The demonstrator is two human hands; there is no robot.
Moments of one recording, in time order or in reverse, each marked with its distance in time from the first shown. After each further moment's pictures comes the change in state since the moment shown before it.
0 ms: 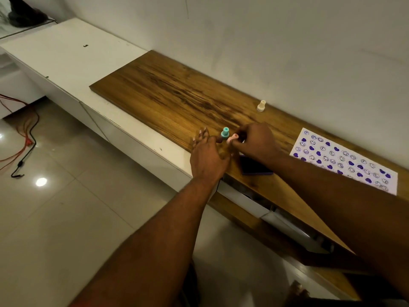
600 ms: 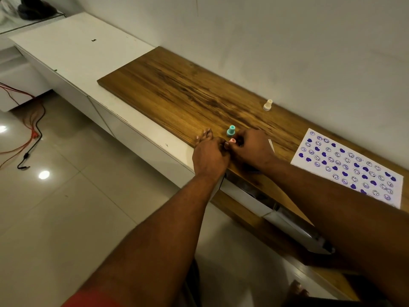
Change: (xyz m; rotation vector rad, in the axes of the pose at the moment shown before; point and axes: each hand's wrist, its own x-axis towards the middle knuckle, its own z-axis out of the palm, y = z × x) left_hand 0.003 -0.018 0.005 -0.030 0.034 0.020; right_hand -0.009 -0.017 0.021 0.015 -0.015 0.011
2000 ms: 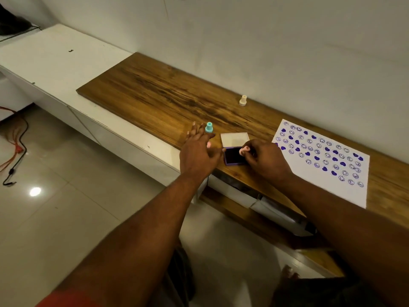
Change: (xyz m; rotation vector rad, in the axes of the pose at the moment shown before) left_hand -0.018 0.018 0.001 0.029 0.033 0.245; right_hand -0.089 0.063 -0.043 0.063 0.029 0.049
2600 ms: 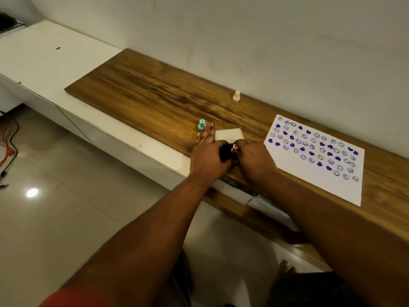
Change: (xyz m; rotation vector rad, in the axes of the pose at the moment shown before) left_hand -0.001 0.027 0.031 0.103 -0.151 0.096; right_hand 0.004 -0.003 0.026 -0.311 -0.020 -0.026
